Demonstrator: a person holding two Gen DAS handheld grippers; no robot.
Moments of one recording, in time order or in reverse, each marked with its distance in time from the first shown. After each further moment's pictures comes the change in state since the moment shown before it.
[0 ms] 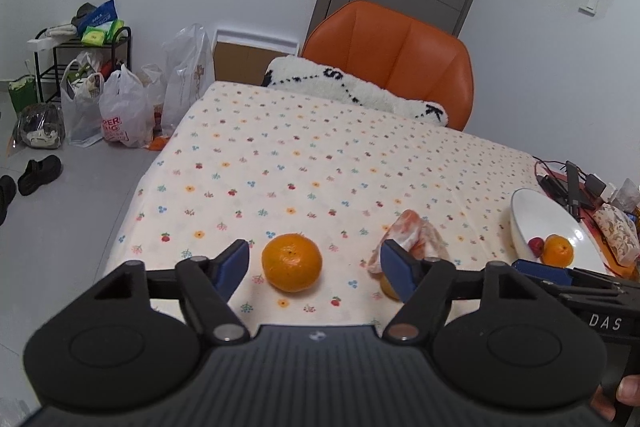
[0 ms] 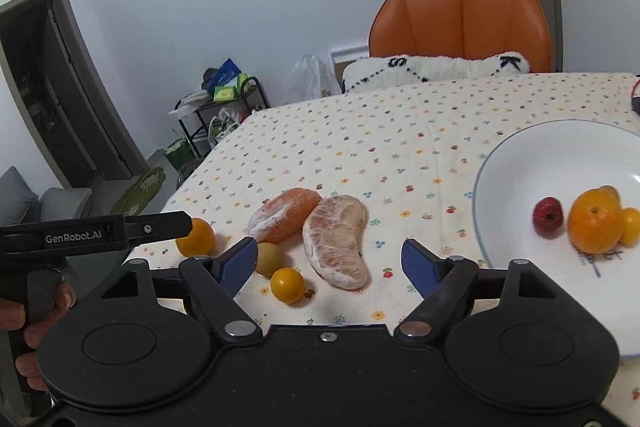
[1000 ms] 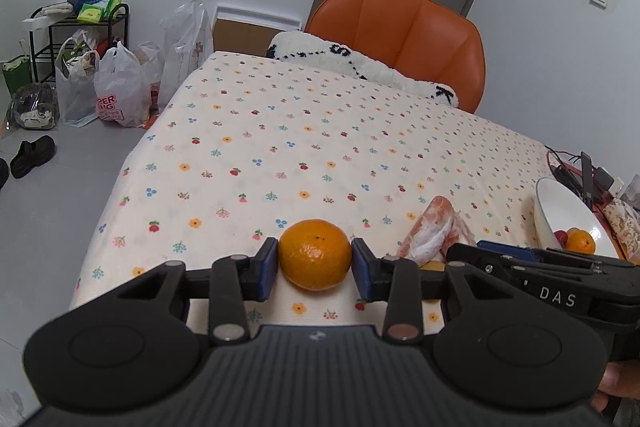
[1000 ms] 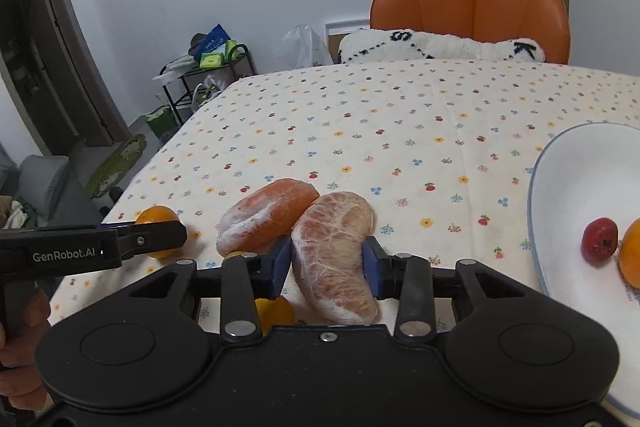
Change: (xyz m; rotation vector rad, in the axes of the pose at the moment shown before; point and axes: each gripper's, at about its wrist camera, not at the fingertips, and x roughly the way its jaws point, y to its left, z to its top) left arm 0.030 0.013 -0.002 -0.023 0.052 -0.012; right arm 0.053 0.010 0.007 -0.050 0.085 -0.047
